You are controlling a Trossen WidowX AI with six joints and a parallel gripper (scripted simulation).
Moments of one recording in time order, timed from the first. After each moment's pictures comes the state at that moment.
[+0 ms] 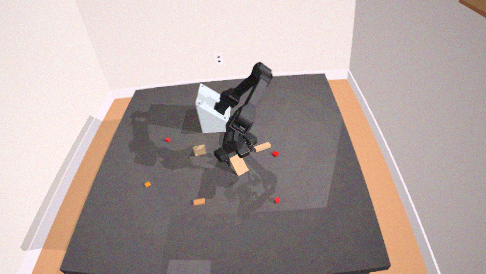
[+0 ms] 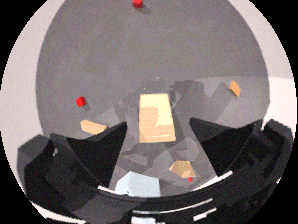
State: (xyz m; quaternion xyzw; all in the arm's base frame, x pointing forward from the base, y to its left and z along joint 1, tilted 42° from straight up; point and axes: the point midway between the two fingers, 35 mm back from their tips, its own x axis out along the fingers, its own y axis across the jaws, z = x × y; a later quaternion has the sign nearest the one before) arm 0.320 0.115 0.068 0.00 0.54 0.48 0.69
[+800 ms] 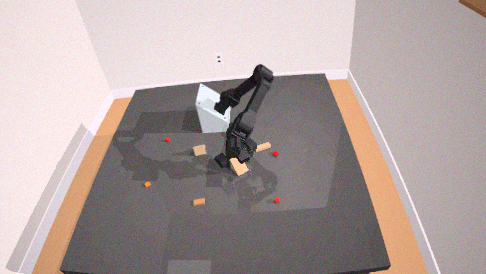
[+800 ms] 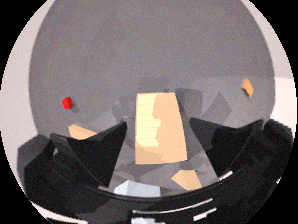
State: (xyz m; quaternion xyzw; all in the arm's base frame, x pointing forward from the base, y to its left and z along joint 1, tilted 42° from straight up) arm 0.313 0.138 0.038 0.01 0.54 0.48 0.69
